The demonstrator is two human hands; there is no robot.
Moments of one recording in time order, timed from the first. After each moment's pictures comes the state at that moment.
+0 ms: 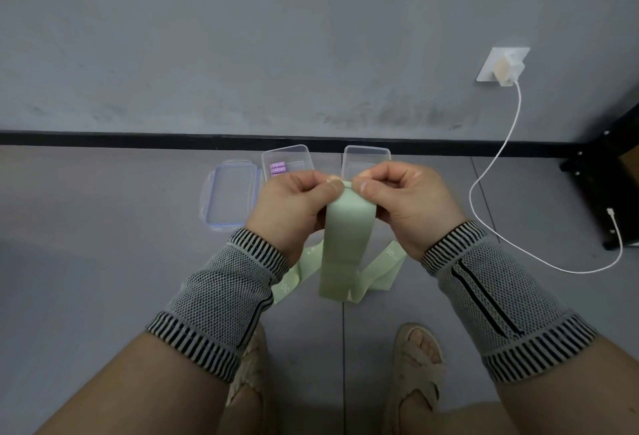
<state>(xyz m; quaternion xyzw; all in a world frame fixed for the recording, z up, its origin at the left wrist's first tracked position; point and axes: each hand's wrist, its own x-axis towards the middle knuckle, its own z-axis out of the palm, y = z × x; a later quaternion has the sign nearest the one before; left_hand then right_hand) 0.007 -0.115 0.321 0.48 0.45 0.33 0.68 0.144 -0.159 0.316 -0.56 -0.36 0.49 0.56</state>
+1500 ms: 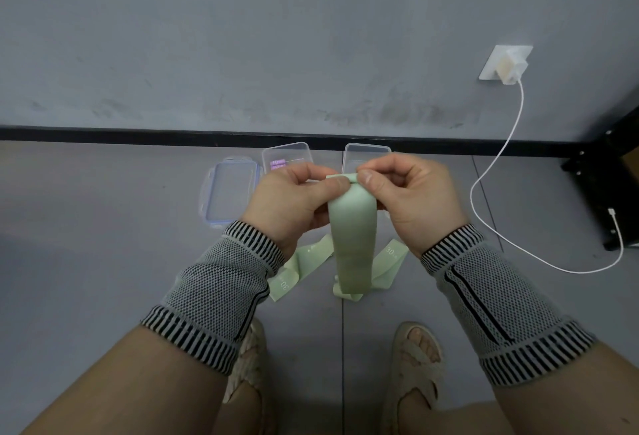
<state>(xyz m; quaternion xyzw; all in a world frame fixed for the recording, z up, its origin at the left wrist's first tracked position) 0.007 -0.110 0.326 0.47 0.46 0.32 0.69 0.145 -0.160 0.316 -0.61 -0.45 0.36 0.55</state>
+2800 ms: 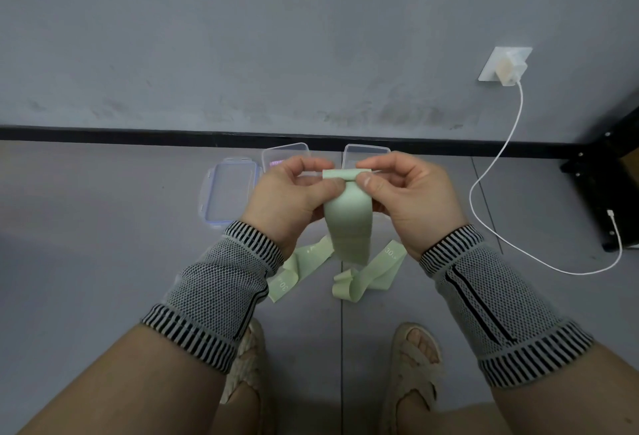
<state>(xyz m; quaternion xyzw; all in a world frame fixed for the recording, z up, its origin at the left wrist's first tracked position) 0.007 -0.109 0.324 0.47 0.44 0.35 0.68 0.145 -0.160 0.315 -0.58 -0.39 0.43 0.57</state>
